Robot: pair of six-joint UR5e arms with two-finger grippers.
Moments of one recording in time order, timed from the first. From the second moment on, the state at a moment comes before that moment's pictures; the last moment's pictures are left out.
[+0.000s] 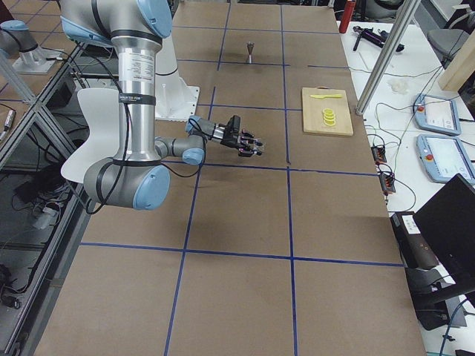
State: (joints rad) left arm -1.61 -1.56 -1.61 -1.64 -2.33 0.10; right arm 0.21 -1.61 1.76 -0.78 0.55 1.35
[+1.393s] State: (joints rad) left arm -1.61 -1.56 -1.61 -1.64 -2.33 0.10; right arm 0.12 -1.64 1.63 -0.78 0.45 1.50
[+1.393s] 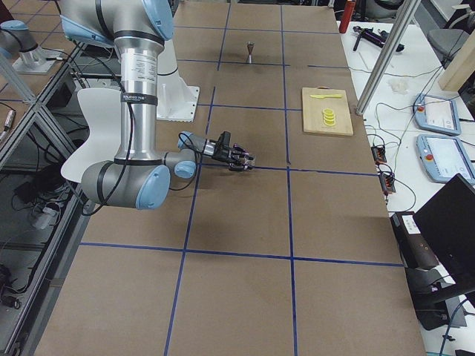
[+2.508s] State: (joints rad) left arm -1.61 -1.56 -1.61 -1.64 -2.33 0.10; right arm 0.12 -1.64 1.60 -0.77 0.44 1.50
